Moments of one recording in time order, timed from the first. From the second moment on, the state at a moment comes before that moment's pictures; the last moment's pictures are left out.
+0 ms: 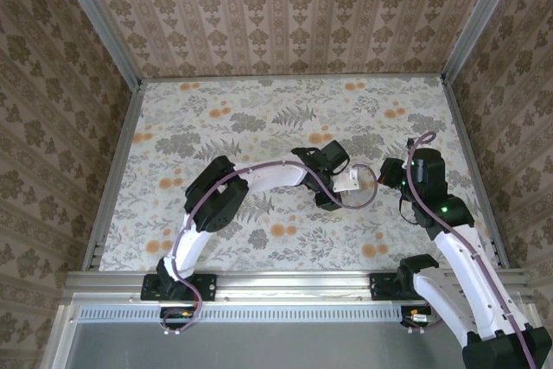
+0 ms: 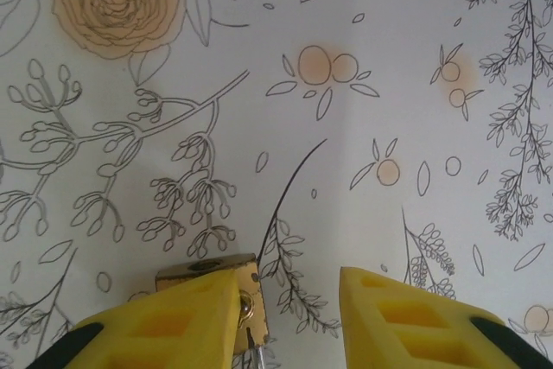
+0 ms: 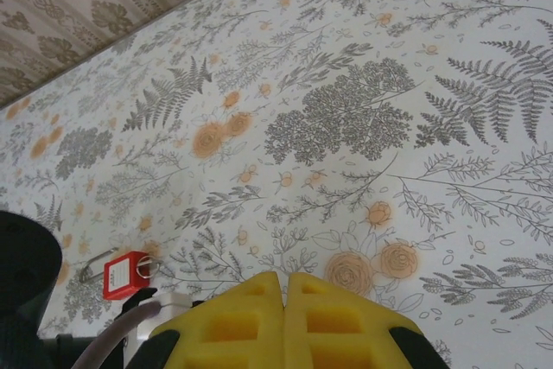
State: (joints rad) left arm -1.04 2.17 1.63 -0.63 0.30 0.44; right arm 0.14 0.72 0.67 -0.52 0.00 0.53
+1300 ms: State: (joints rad) left arm -1.03 2.27 1.85 -0.81 0.11 0.28; right arm 0.07 0.70 0.65 -0.51 -0.08 0.53
